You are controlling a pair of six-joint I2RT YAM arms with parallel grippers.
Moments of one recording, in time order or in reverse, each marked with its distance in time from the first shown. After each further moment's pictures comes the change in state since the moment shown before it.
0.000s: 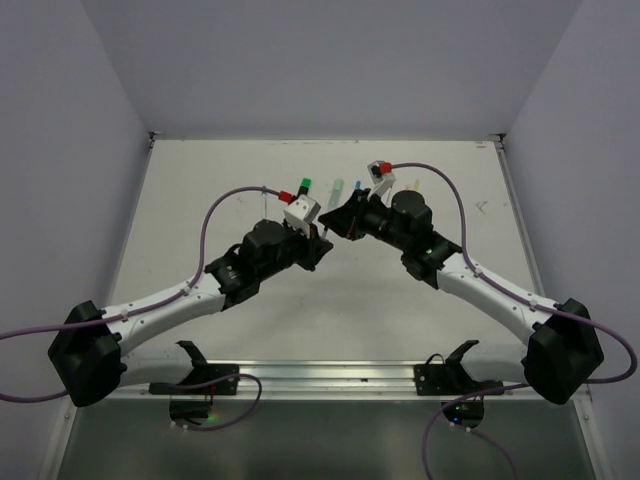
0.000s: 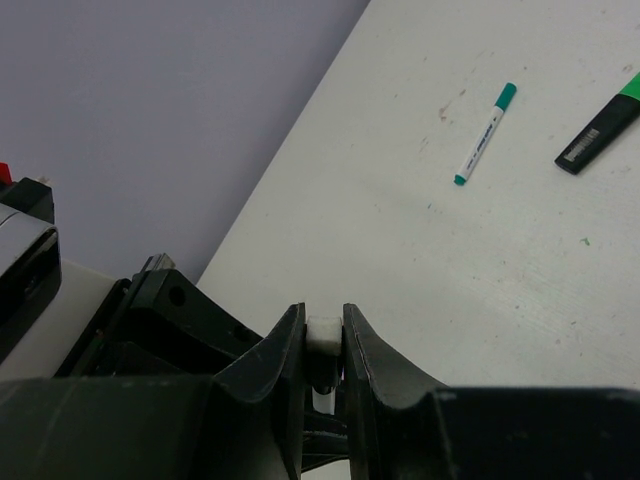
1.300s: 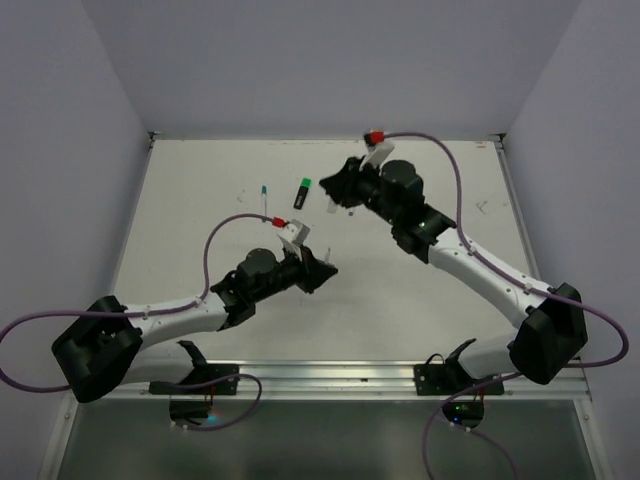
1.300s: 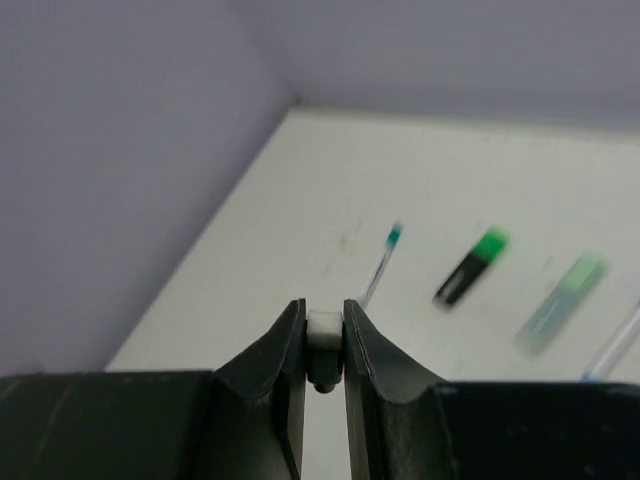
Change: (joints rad) left arm 0.011 0.028 -0.276 0.460 0.094 -0.211; right arm 0.024 0.108 0.237 -0.189 0.167 -0.196
